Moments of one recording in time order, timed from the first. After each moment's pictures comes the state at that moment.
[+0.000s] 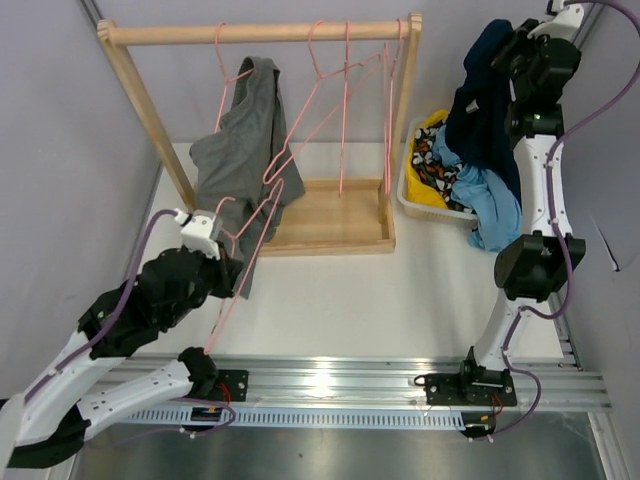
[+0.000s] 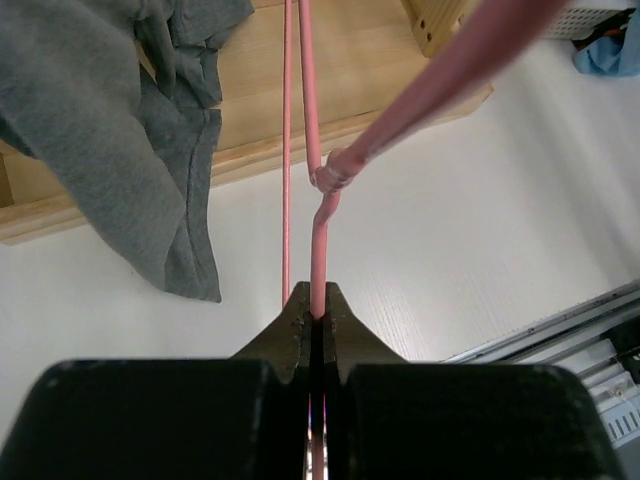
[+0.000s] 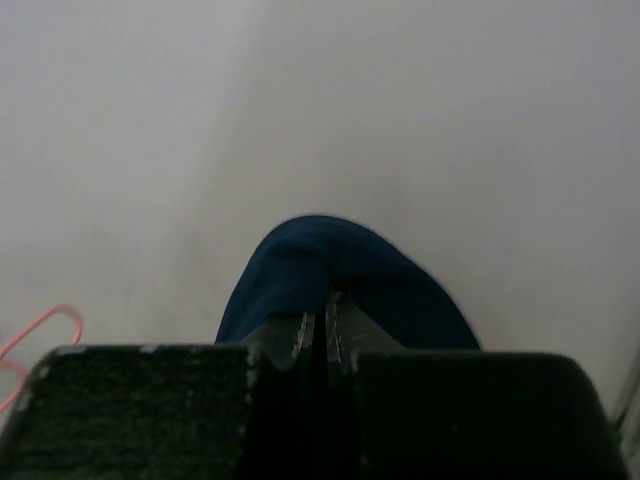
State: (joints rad) left arm -0.89 0.64 1.09 -0.93 -0.42 -0.42; right arm -0.08 1.98 2.27 -0.03 -0.11 0.24
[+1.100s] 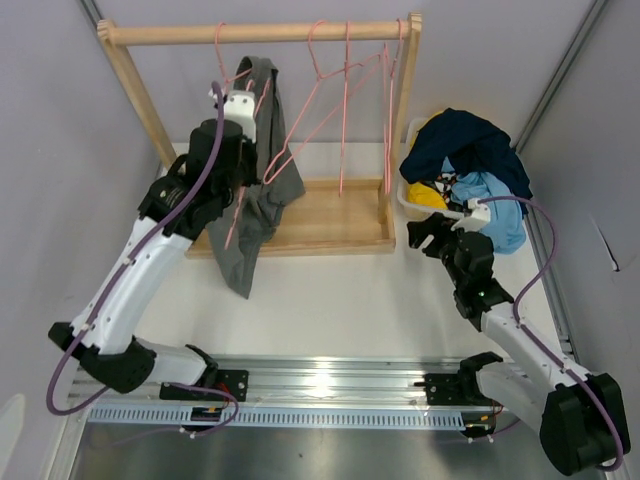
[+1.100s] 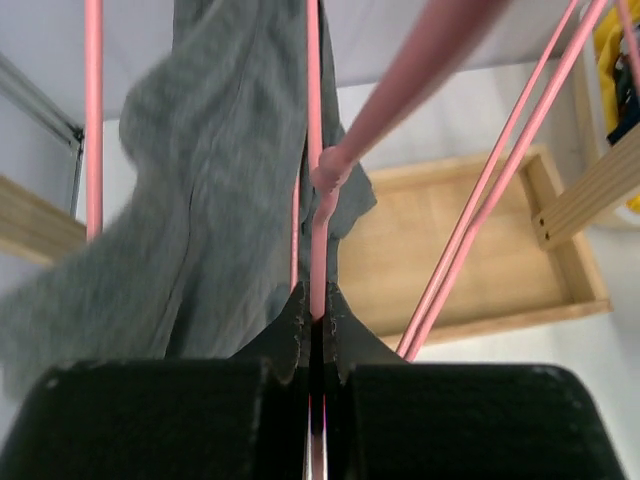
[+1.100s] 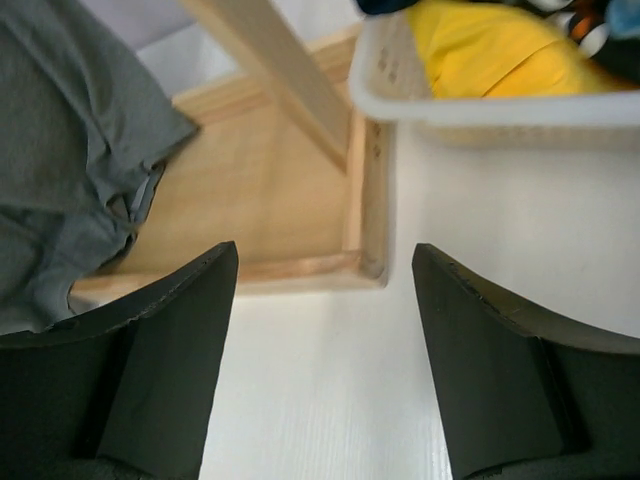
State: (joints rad) left arm -0.58 1.32 1.72 -0.80 -0.46 -0.12; right arm 0.30 0.94 0.48 0.30 0.10 0.51
